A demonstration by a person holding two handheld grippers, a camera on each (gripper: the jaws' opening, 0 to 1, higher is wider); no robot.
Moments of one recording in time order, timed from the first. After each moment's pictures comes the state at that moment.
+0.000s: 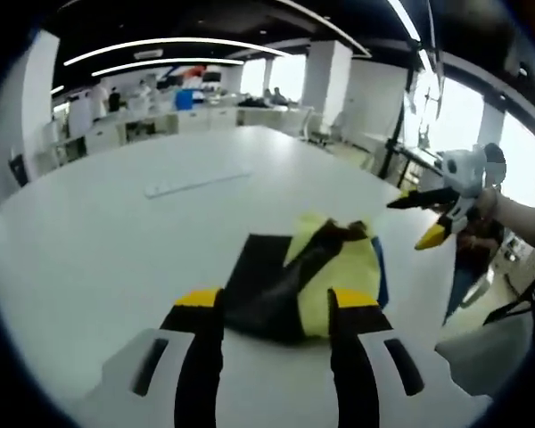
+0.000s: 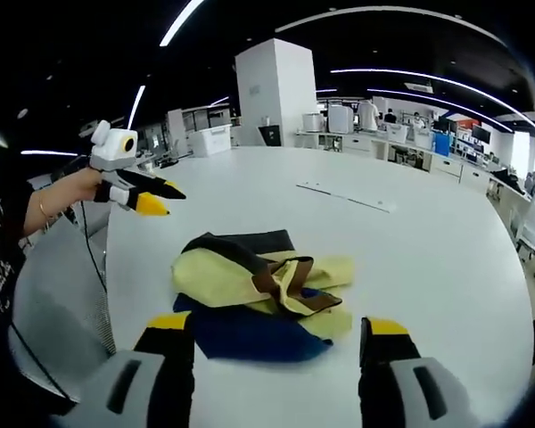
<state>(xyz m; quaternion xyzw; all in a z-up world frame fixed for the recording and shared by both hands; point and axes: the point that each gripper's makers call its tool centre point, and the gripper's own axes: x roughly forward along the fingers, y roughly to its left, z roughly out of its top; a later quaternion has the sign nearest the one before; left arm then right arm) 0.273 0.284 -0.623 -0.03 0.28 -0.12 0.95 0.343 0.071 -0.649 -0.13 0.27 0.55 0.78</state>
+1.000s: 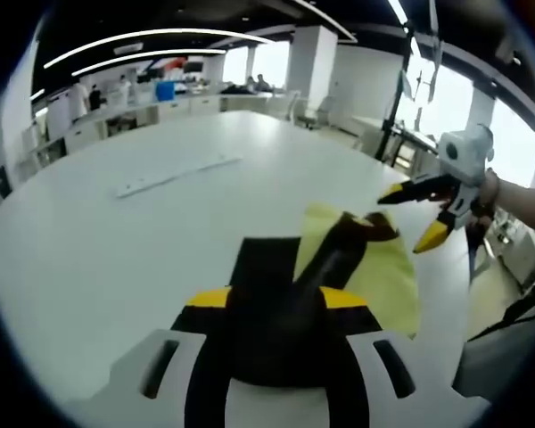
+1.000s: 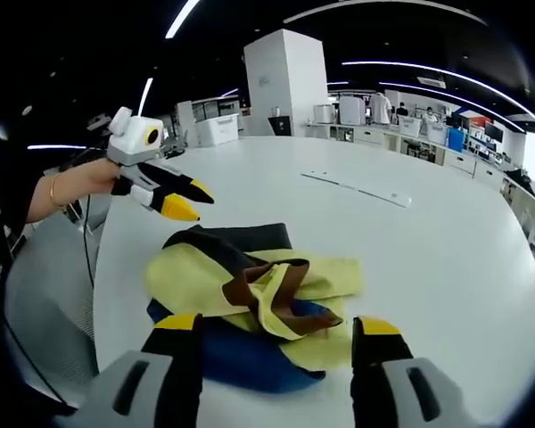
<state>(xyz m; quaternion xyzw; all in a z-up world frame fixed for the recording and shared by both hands) 0.333 0.275 -0.670 -0.01 0.31 -0.17 0.93 0.368 0.102 -0.679 -0.14 0.28 0.58 0.76</state>
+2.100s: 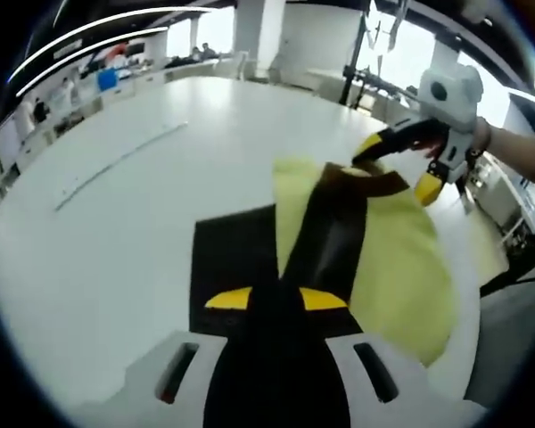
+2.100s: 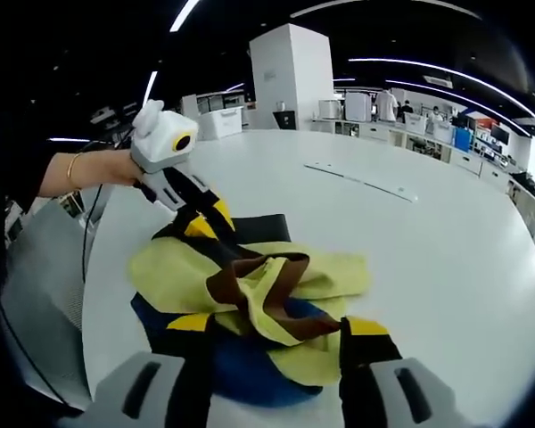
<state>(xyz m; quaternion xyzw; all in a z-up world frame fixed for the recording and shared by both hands) 0.355 0.241 -0.724 0.06 0.39 -0.28 0.88 0.377 0.110 -0.698 -0.15 0.28 0.58 0.75</state>
